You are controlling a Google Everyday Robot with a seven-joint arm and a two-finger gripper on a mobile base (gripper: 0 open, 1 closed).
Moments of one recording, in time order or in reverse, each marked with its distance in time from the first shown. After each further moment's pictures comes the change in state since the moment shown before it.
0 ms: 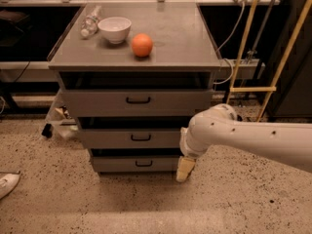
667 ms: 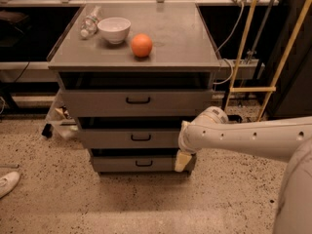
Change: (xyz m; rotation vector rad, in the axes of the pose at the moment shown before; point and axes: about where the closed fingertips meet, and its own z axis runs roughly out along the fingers) arm -0.002 -0.047 0.042 0.158 0.010 0.019
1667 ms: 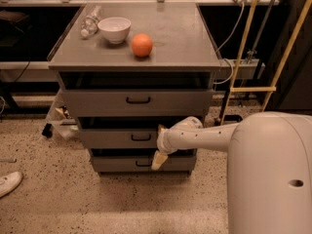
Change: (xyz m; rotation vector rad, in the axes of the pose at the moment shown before) arm -0.077 -0.001 0.118 -0.026 -0.208 -0.035
